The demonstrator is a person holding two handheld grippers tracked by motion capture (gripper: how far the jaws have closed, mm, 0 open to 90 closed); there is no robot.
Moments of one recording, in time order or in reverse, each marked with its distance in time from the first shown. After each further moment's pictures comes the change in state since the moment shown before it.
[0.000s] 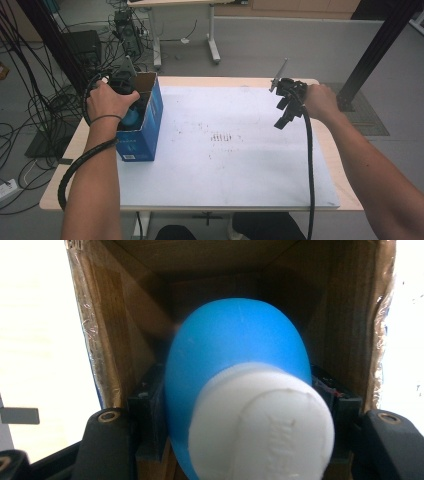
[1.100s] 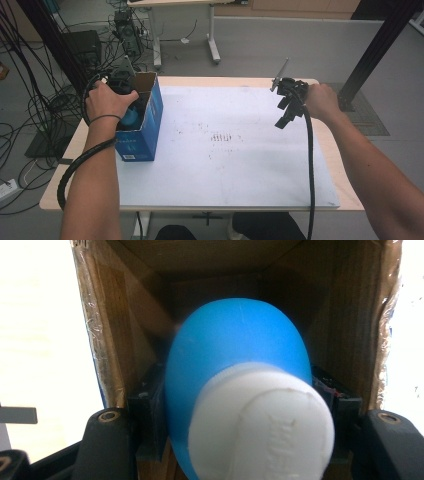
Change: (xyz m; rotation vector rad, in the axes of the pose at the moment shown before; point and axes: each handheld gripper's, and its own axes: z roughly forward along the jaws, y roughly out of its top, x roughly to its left) left arm 0.003 -0.001 0.000 -0.004 -0.007 -0.010; right arm -0.001 -0.002 -0.001 -0.002 -0.001 0.006
